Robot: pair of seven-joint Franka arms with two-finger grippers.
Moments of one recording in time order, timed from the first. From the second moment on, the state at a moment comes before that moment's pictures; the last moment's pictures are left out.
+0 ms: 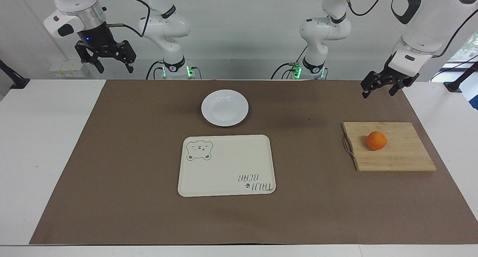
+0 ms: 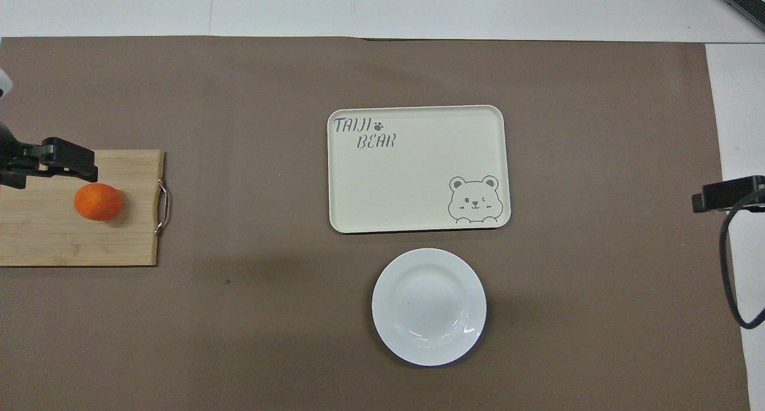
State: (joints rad) left arm -0.05 0.03 -0.01 -1.54 0.01 1.54 -0.09; right arm 0.06 -0.10 -0.10 -1.57 0.01 1.47 -0.01
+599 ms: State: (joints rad) left arm -0.04 0.03 -0.01 -1.55 0.01 1.54 -0.04; right arm 0.06 -0.10 -0.10 -1.57 0.01 1.47 -0.01
